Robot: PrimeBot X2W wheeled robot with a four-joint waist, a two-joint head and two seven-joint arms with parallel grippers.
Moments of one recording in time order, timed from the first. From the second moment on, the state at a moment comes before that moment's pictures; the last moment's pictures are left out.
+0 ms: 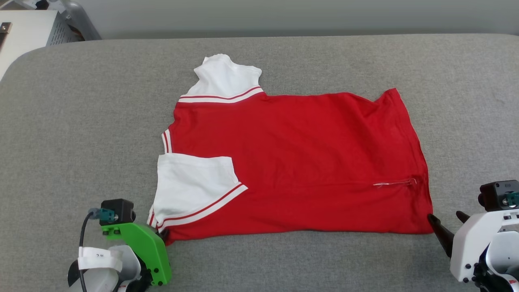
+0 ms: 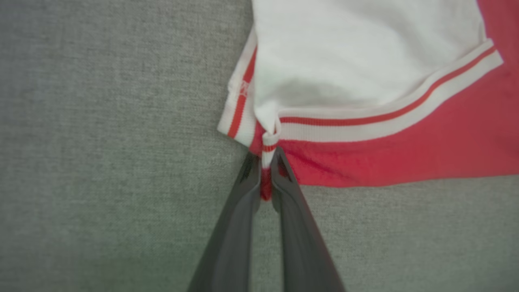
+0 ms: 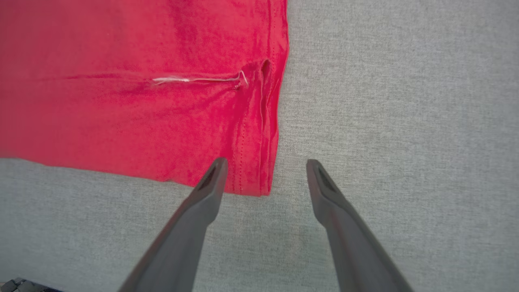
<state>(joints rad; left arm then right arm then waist) -0.21 0.56 -0.62 0.22 -0.98 0.27 0.26 0.01 -0.29 -0.04 -0.16 0.36 0.13 0.69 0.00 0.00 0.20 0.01</state>
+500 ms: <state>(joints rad) -0.17 0.62 -0.59 -0.03 -0.98 0.32 0.25 -0.02 -0.25 -0.07 0.03 0.31 0.13 0.68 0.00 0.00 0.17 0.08</state>
